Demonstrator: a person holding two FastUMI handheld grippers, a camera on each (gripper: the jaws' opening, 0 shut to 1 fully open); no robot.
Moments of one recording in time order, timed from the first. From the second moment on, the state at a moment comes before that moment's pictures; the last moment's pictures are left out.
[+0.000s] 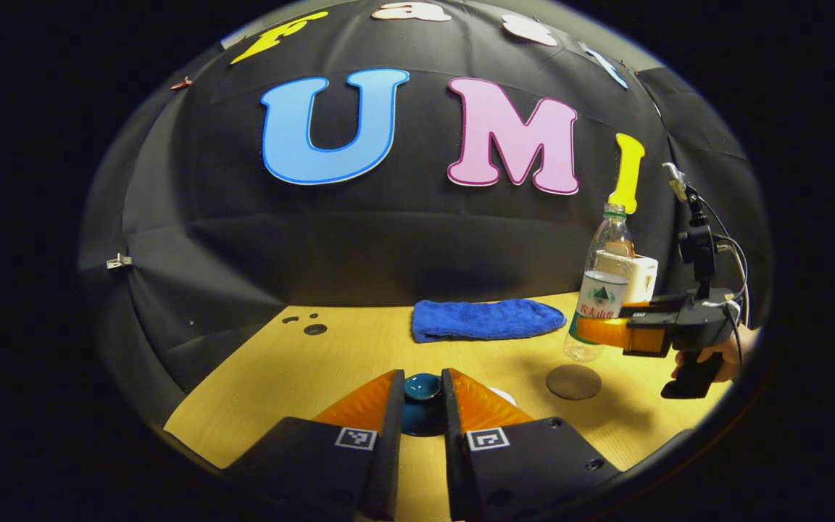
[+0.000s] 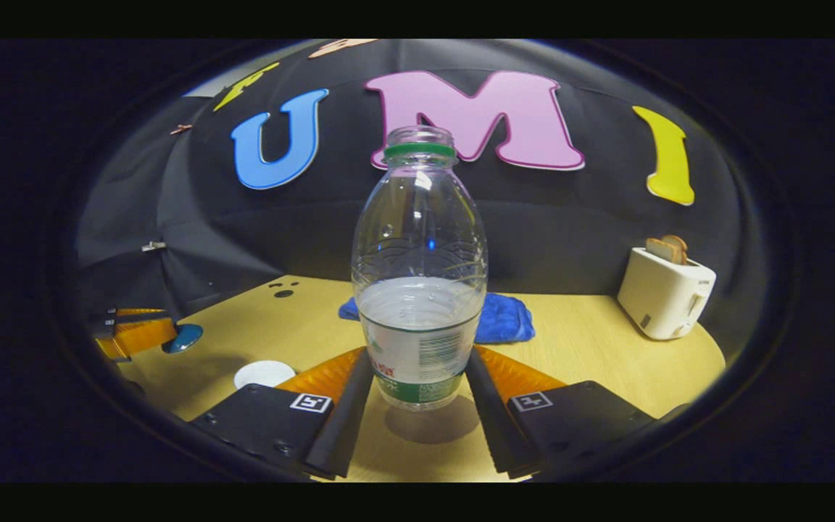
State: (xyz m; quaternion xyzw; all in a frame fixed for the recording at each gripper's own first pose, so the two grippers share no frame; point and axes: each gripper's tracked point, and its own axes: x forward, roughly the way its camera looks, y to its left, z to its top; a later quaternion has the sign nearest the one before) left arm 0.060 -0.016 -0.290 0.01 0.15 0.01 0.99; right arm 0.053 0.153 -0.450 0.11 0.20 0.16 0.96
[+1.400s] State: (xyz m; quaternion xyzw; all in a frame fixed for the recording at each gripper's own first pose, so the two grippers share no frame) left arm 0.105 -0.069 -0.351 0.00 0.20 -0.04 0.98; right arm 0.007 0.165 -0.490 0.12 0.31 0.18 0.93
